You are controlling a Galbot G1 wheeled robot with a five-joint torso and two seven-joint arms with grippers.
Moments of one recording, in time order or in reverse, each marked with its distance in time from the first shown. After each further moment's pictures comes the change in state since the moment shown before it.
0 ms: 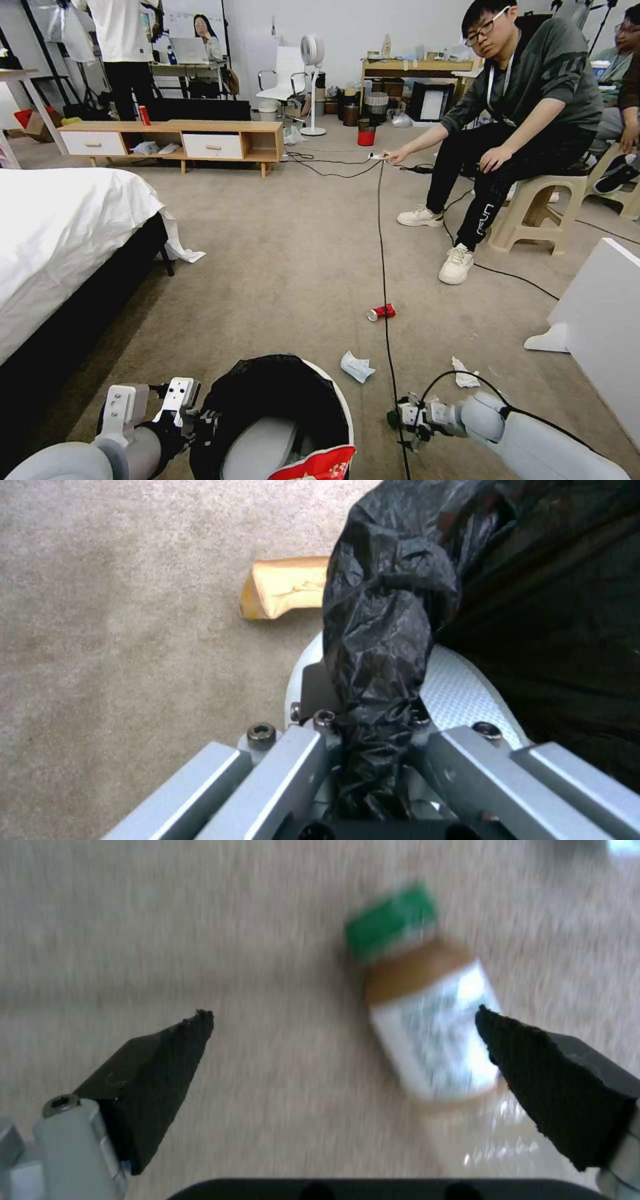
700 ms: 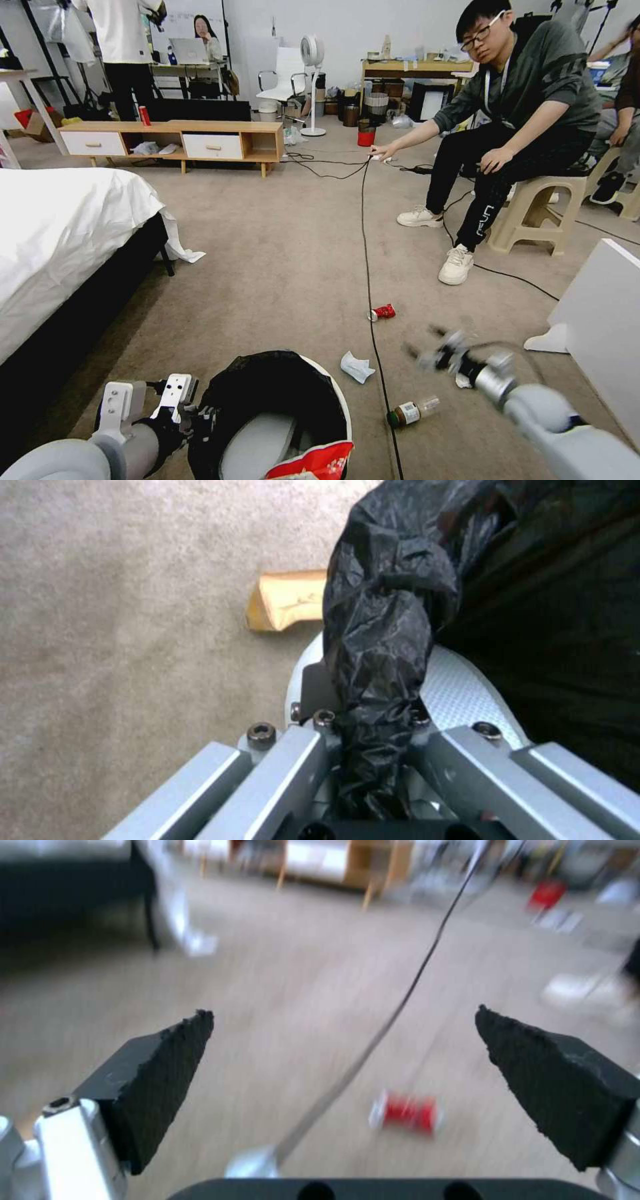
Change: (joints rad) left arm -0.003 -0.002 -0.025 0.000 -0.001 0.000 0.002; right arm -0.380 -0.053 0.754 0.550 0.790 0.002 0.265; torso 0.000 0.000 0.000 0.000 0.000
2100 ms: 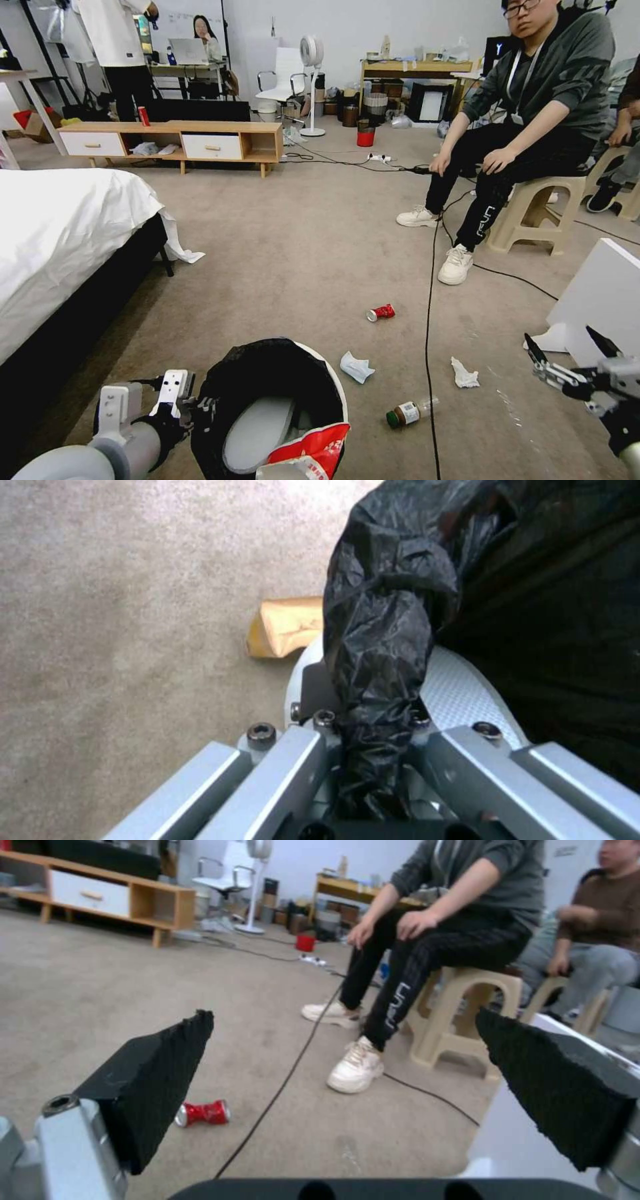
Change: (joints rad) left arm 0.002 -0.143 0.038 0.045 0.245 0.000 0.140; right arm -0.783 0.439 0.721 0.571 -0.297 0.018 0.201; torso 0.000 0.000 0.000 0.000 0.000
